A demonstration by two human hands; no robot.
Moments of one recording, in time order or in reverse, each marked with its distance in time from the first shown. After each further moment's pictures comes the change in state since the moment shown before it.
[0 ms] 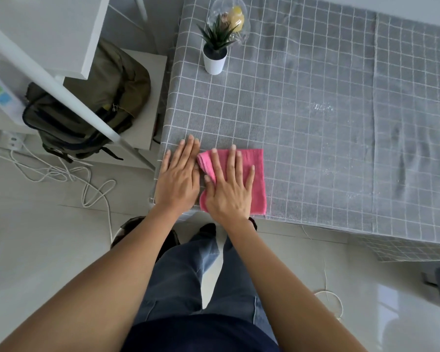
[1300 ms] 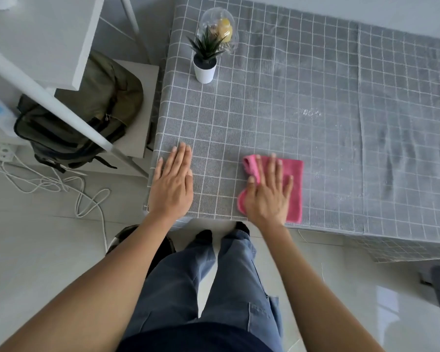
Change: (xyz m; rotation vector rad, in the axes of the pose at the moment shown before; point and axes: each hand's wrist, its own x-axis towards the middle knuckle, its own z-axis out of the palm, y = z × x) left_hand 0.000 0.000 0.003 -0.002 0.021 -0.015; right_hand -0.001 0.082 -0.021 -0.038 0.057 0.227
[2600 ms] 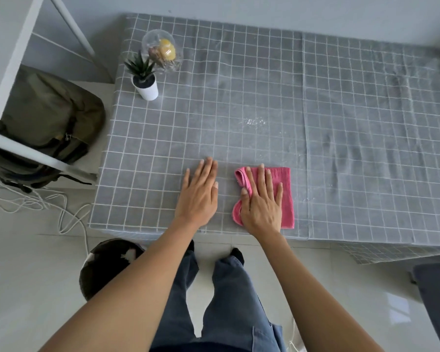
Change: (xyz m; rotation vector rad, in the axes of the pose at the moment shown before) left_hand 0.030 0.169 0.036 -0.068 -0.127 0.112; right_hand 0.016 0.116 -0.032 0.111 -0.020 -0.073
